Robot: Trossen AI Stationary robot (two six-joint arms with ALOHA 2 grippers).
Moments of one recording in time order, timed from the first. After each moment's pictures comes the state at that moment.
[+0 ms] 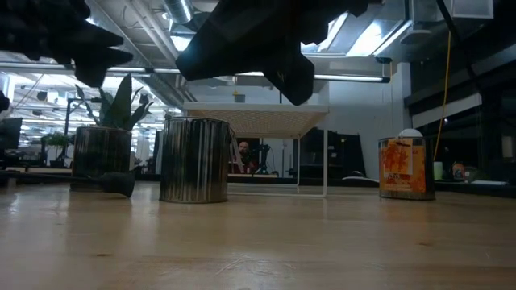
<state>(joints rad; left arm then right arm) 0.01 0.05 0.21 -0.24 -0.11 -0.20 0.47 2.02 1.36 -0.02 0.26 0.62</state>
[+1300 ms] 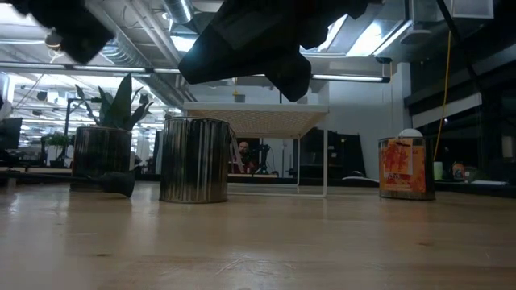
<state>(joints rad) -0.28 0.44 0.59 -0.60 -0.29 -0.44 0.47 2.02 1.36 -0.03 0.26 0.52</state>
